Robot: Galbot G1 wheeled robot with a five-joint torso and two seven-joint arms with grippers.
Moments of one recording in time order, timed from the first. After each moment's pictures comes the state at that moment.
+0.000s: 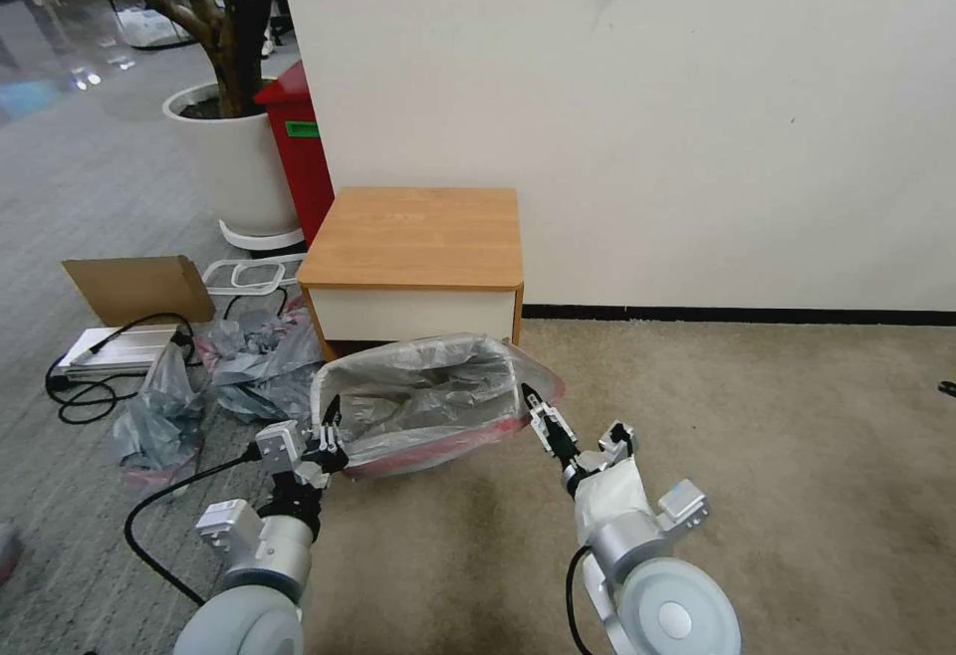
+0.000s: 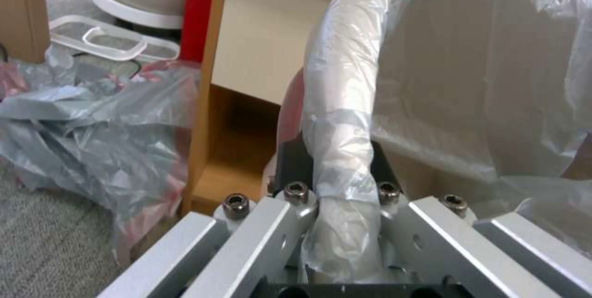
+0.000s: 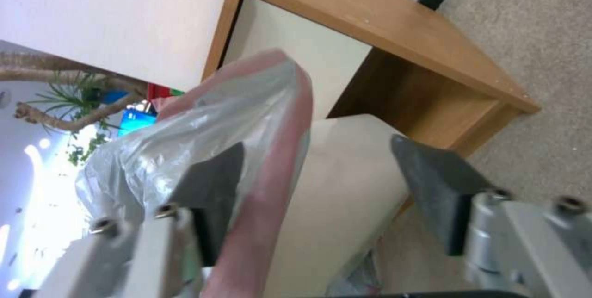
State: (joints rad) left arm 1.67 -1.36 -0.52 -2.23 -0.51 0.16 -0.19; right arm -1.59 1.61 0.31 2.18 1.03 -0.28 0.25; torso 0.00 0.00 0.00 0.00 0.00
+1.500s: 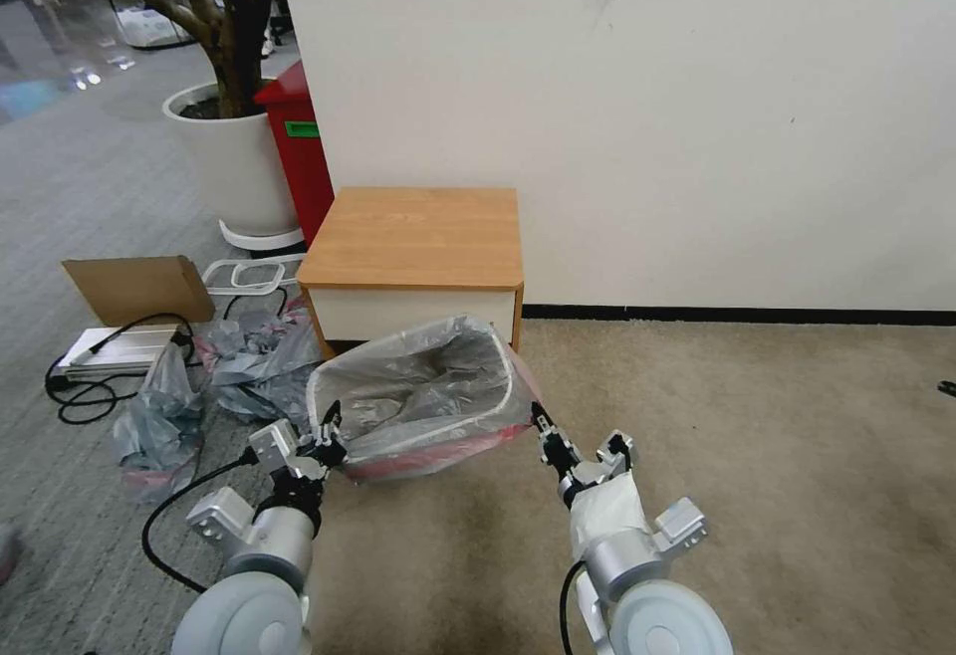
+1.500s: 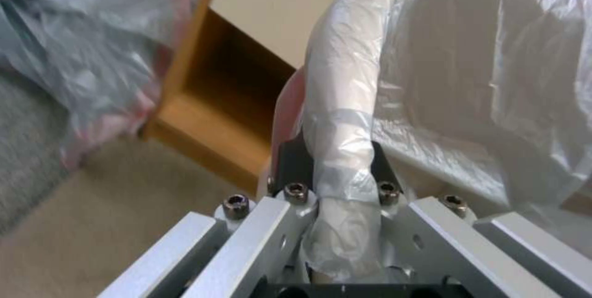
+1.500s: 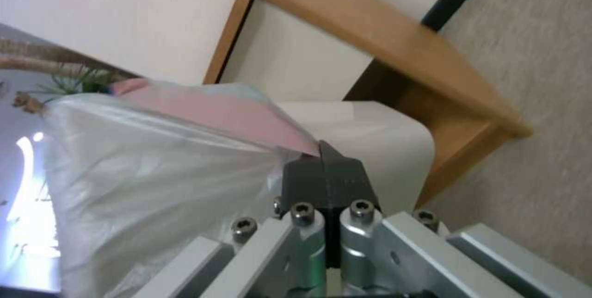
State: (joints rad) left arm 1.65 -1.42 -0.53 -2.30 -0.83 0.31 -0.33; right arm -1.63 1.61 0.29 2.16 0.89 -0.20 0.18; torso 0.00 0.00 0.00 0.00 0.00
